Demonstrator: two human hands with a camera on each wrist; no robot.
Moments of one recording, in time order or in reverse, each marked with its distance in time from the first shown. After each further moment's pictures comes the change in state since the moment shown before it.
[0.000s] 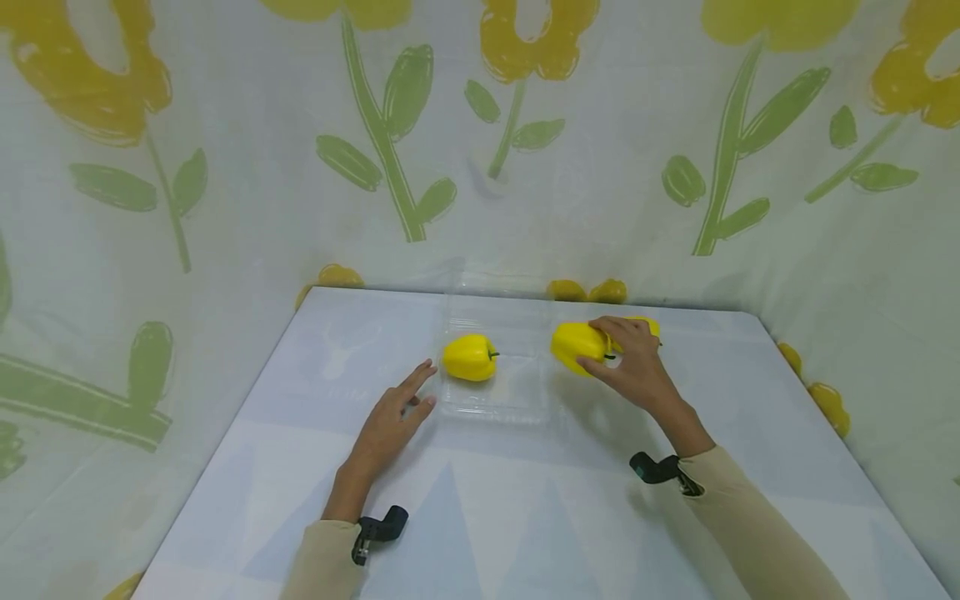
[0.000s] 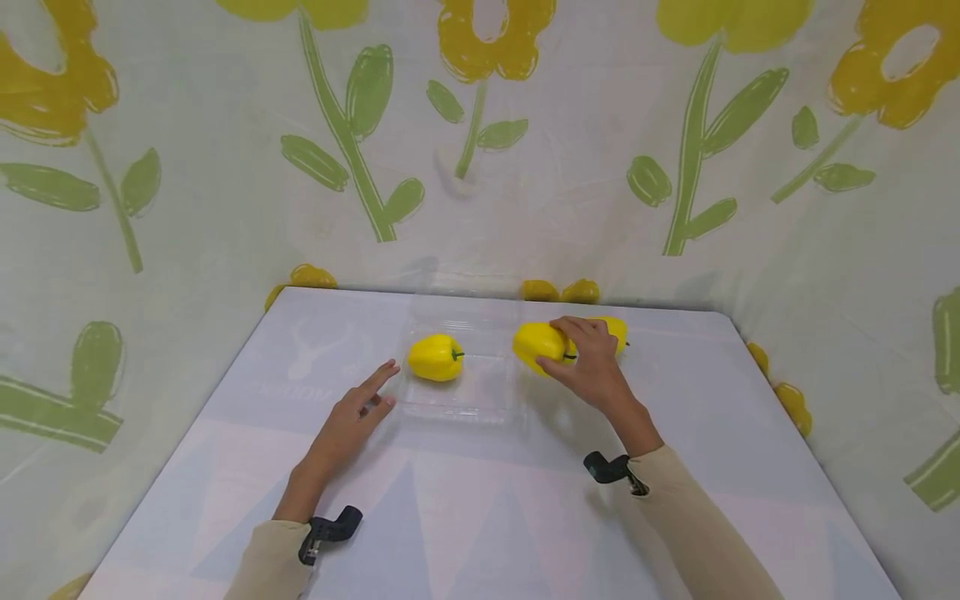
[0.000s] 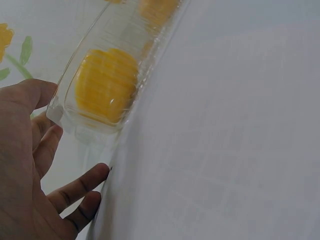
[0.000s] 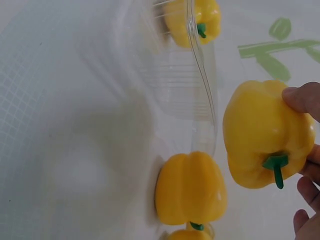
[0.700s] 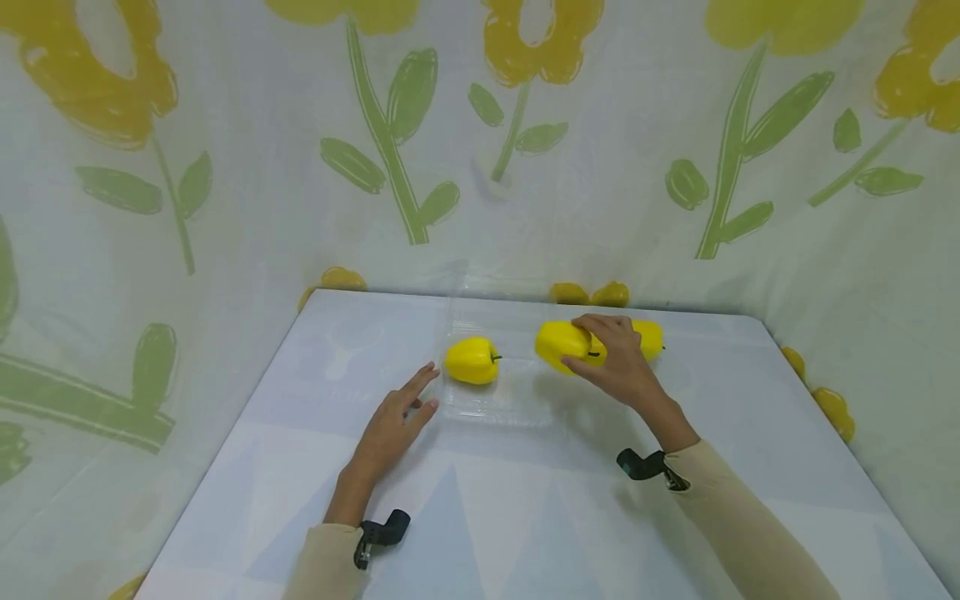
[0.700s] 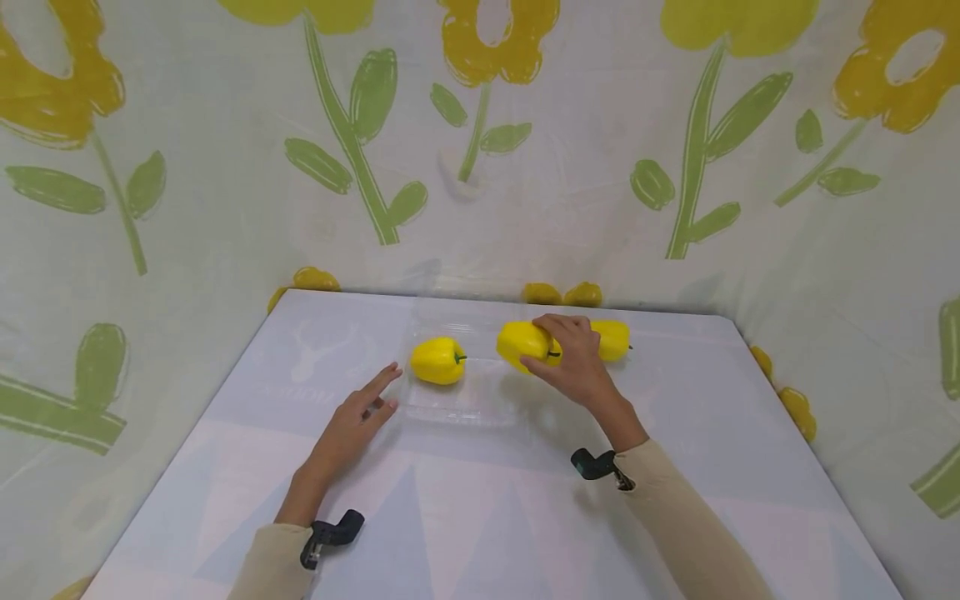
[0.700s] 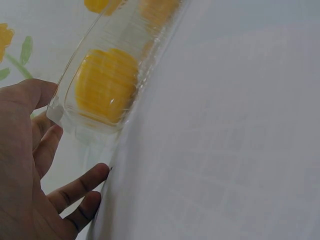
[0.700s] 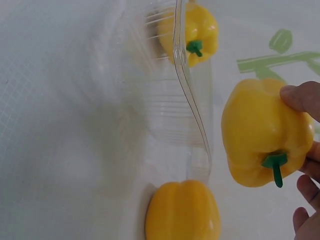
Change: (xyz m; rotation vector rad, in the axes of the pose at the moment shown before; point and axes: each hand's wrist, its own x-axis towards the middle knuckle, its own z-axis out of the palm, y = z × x) left_hand 0.000 -0.002 -0.001 -0.005 0.004 0.021; right_hand 0.016 -0.014 0.013 0.022 -0.027 -0.030
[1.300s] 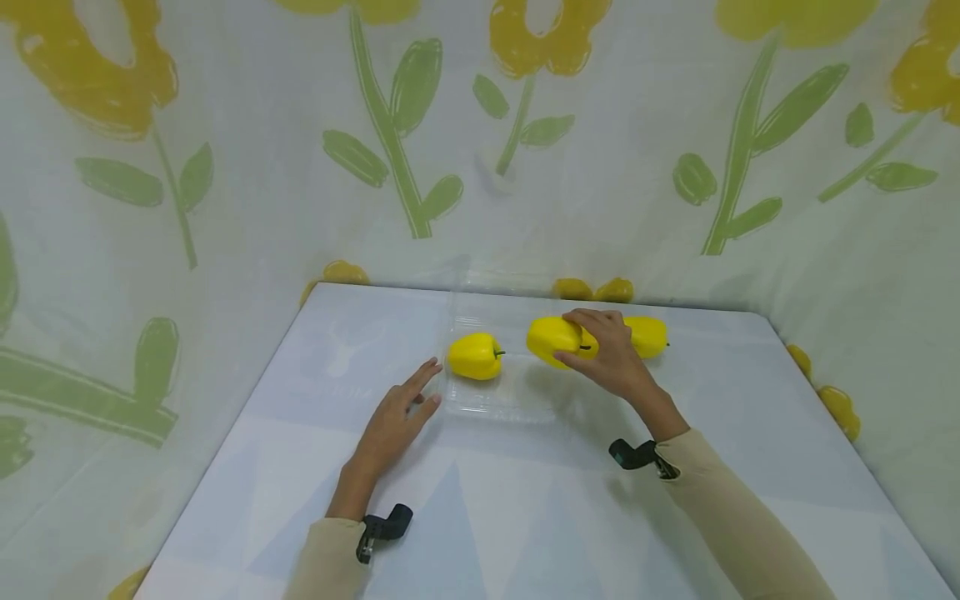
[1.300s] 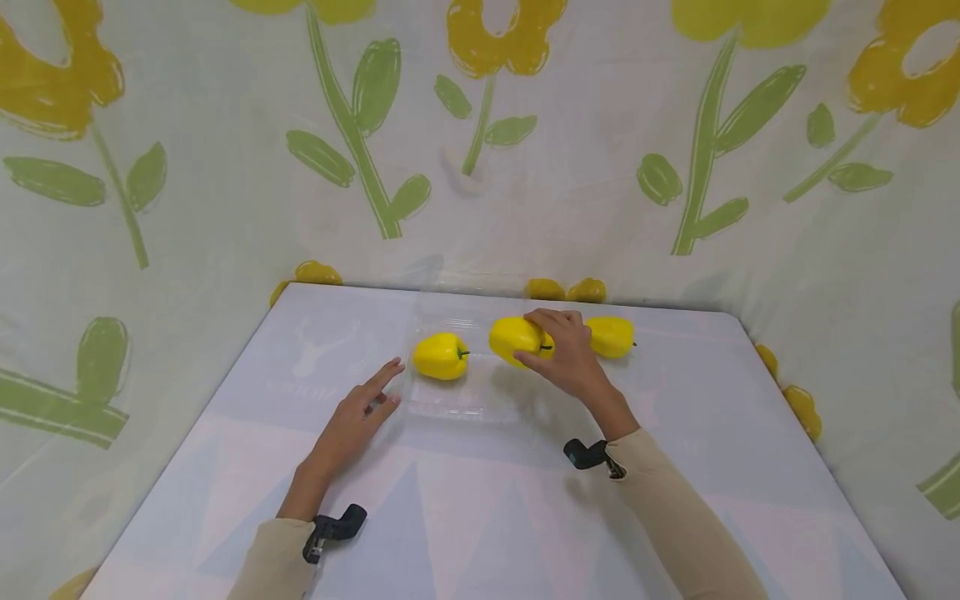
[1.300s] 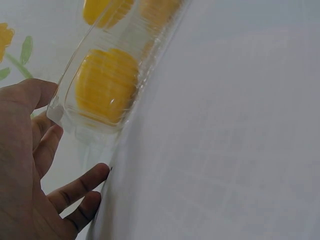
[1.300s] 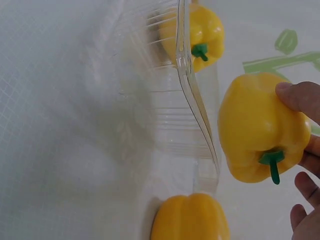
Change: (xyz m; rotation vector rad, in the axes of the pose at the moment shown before) left_hand 0.000 0.001 0.000 0.006 -0.001 -0.007; right_hand 0.012 -0.002 0.012 0.004 -0.053 0.008
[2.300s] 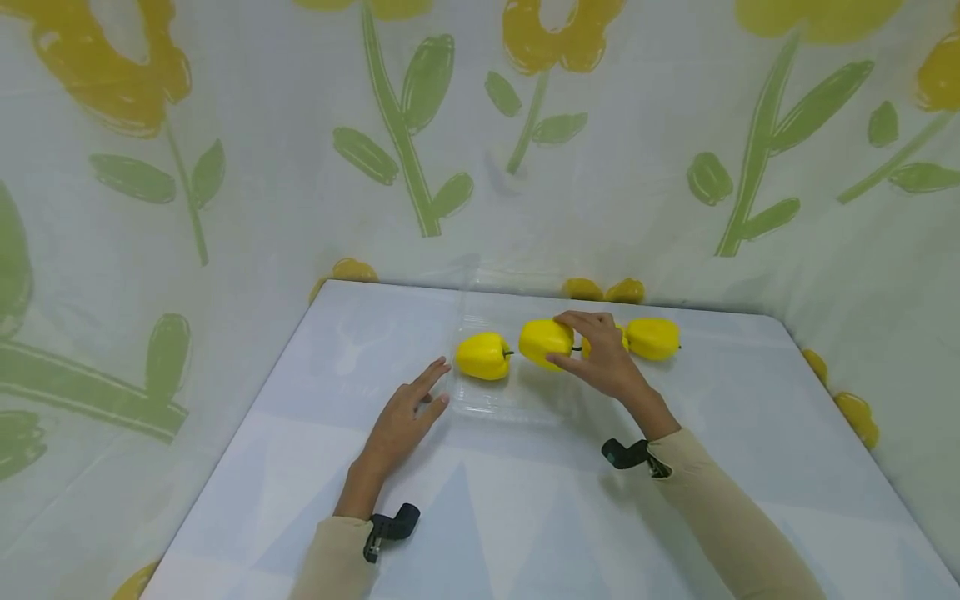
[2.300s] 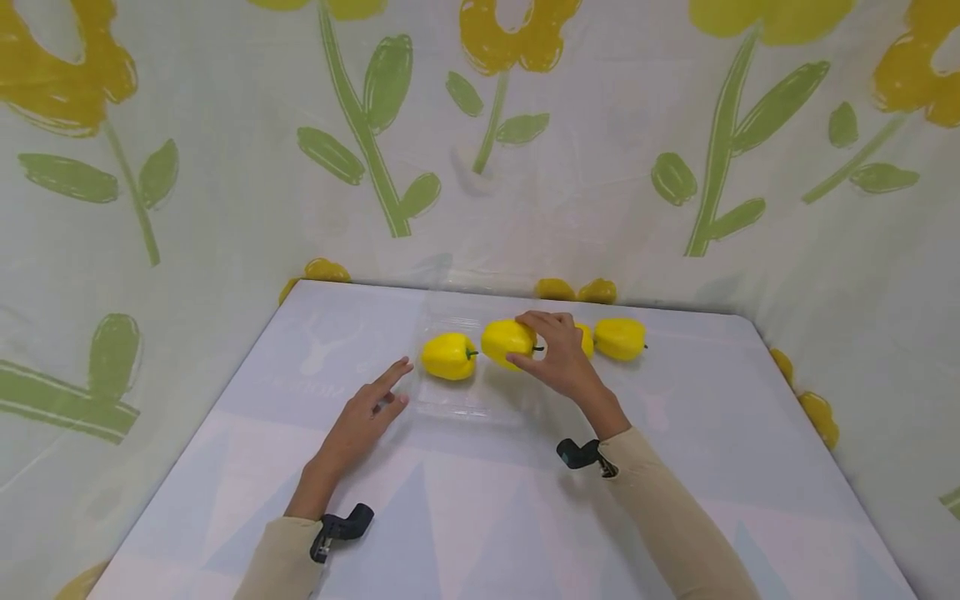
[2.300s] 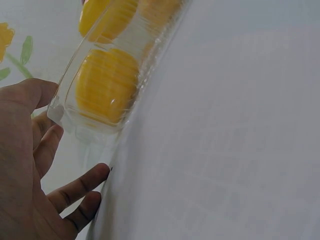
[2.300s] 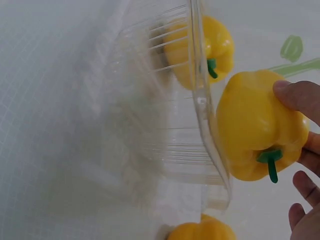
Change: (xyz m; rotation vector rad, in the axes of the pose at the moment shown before) left_hand 0.000 0.002 -0.001 -0.009 0.002 -0.007; right_hand 0.012 -0.006 0.022 0.021 -0.056 0.009
